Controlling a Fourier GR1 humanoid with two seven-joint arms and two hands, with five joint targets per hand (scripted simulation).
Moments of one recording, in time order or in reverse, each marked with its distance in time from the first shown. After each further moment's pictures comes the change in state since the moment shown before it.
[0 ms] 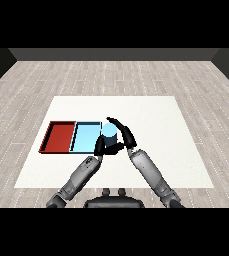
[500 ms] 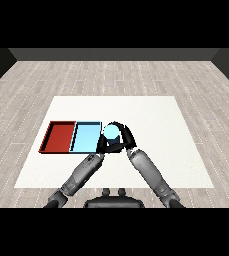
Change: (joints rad) left arm -0.069 -0.006 -0.011 0.060 0.051 -0.008 0.007; right arm -0.007 0.003 0.018 -0.034 -0.008 -0.053 0.036
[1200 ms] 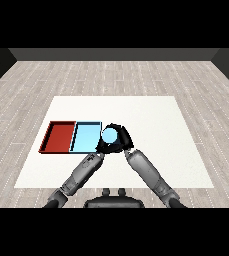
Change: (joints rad) left arm -0.006 0.001 0.001 -0.025 0.009 -0.085 0.066; right arm -0.019 -0.001 0.042 0.020 0.055 -0.036 0.015
